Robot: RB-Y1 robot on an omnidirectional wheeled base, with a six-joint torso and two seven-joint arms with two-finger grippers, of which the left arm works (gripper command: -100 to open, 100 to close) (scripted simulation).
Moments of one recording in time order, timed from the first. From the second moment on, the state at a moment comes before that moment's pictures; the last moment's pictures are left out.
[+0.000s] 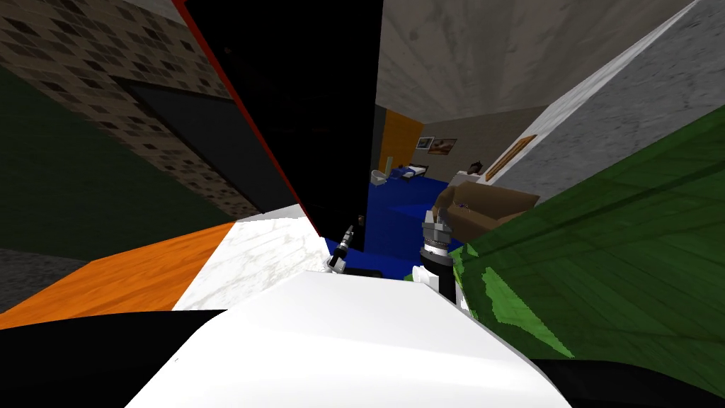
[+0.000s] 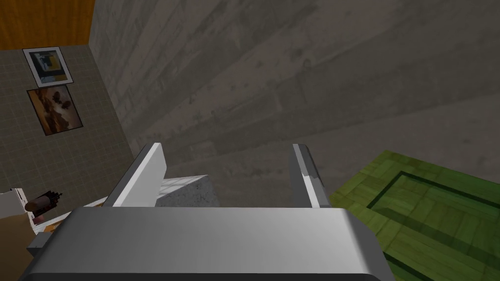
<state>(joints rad) -0.11 -0.03 -0.19 -0.69 -0.03 -0.77 0.00</state>
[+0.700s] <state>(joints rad) -0.11 0.01 -0.18 -0.68 -0.03 -0.79 -0.01</state>
